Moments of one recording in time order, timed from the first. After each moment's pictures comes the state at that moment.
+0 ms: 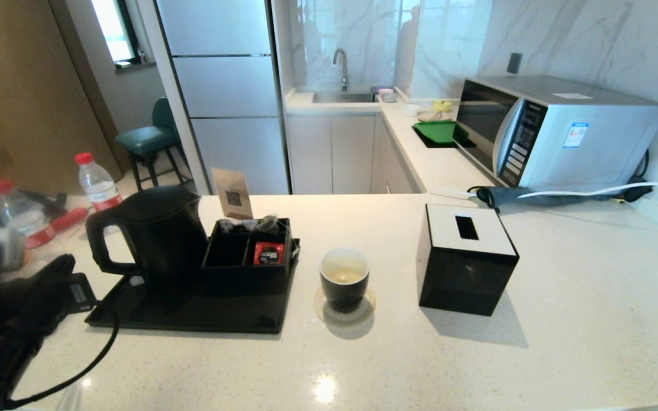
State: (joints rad) left arm 0.11 1.62 -0.05 -1.52 0.21 0.03; right arm 0.01 0.00 0.00 0.00 0.01 -0.02
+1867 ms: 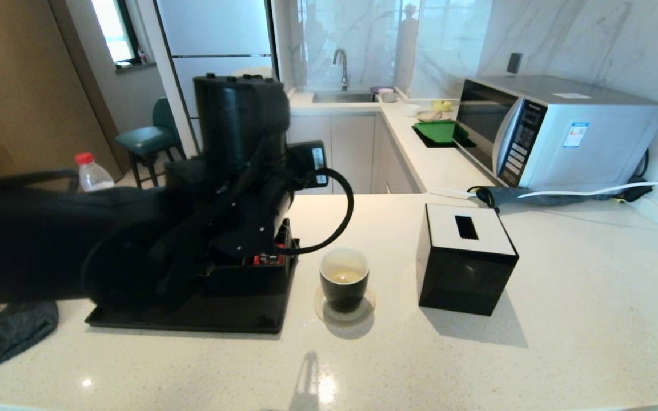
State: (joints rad) left arm -0.77 1.79 -1.23 -0.47 0.70 -0.24; right arm 0.01 0.00 0.00 0.00 0.01 -0.02
